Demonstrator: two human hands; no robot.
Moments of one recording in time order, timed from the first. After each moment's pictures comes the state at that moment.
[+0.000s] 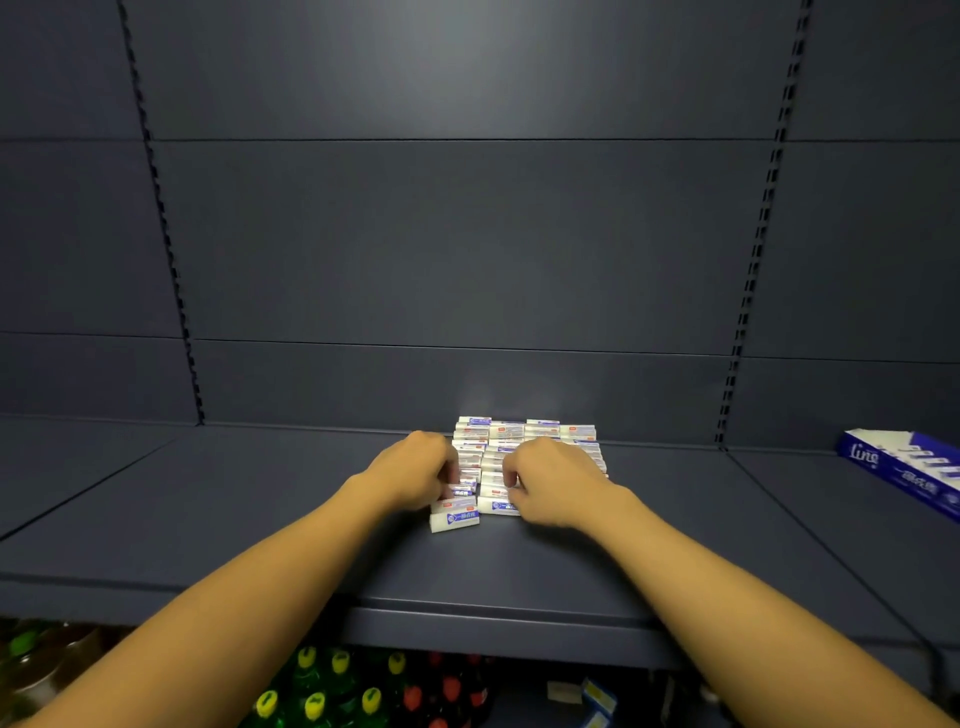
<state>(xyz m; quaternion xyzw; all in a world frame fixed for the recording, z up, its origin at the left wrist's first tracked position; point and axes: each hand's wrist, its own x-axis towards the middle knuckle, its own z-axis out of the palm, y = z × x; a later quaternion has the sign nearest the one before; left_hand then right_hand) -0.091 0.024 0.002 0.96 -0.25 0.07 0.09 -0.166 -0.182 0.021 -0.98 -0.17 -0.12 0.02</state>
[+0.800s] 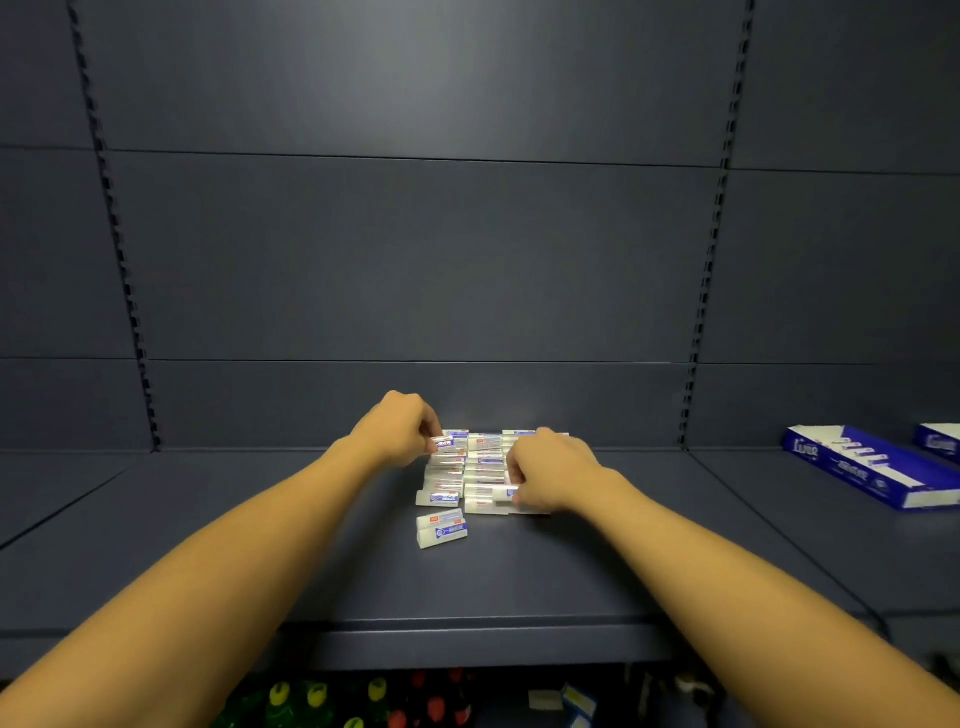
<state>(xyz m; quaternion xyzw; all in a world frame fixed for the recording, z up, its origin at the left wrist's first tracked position) -0.063 0.025 0.052 0.95 -0.24 0.11 0.15 -0.167 -0.185 0.044 -0.99 -0.07 -0.09 -0.03</state>
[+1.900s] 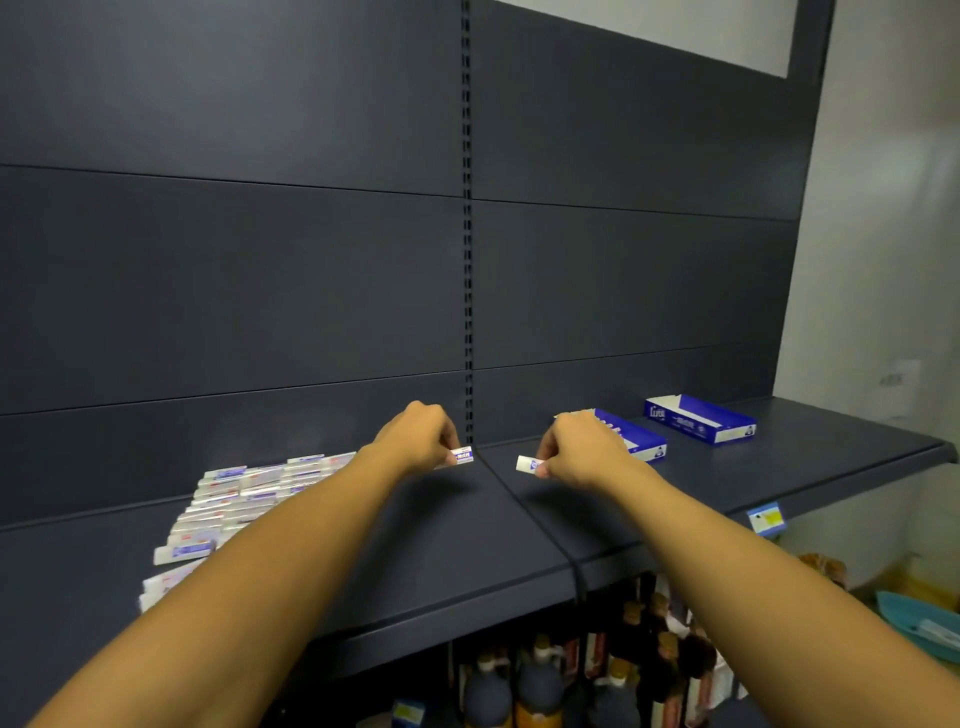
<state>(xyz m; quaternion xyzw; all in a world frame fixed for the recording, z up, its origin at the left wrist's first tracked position) -0.148 -0.267 0.070 0.90 -0.40 0.06 0.16 -0.306 -0.448 0.072 -0.97 0.20 -0.14 0.09</state>
